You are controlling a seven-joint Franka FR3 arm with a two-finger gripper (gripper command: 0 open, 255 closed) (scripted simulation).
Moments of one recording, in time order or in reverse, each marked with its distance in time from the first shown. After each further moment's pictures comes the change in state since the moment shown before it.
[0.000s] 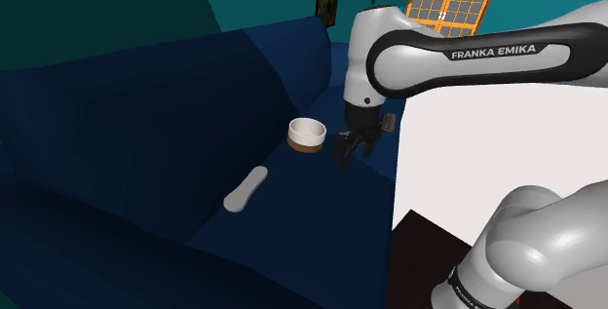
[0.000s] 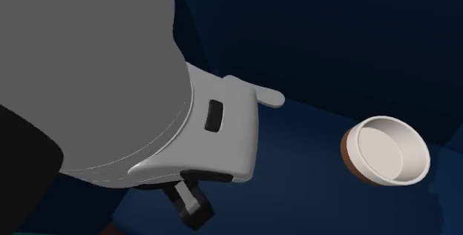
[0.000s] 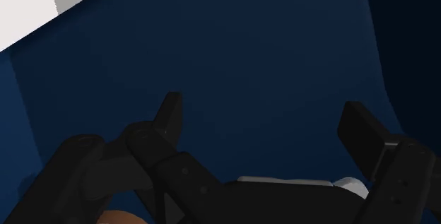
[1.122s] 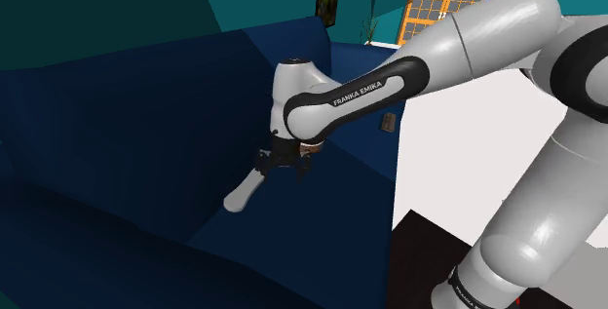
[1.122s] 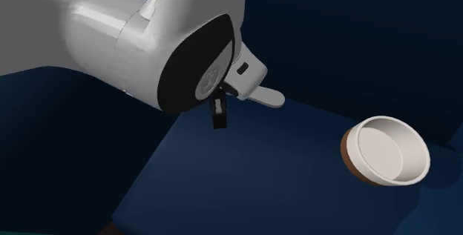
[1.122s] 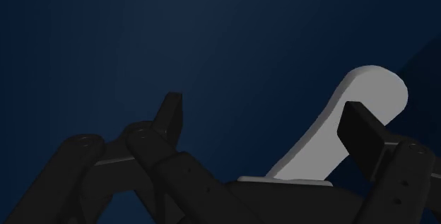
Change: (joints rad) arm -0.097 0.589 0.241 0.233 -0.107 0.464 0.743
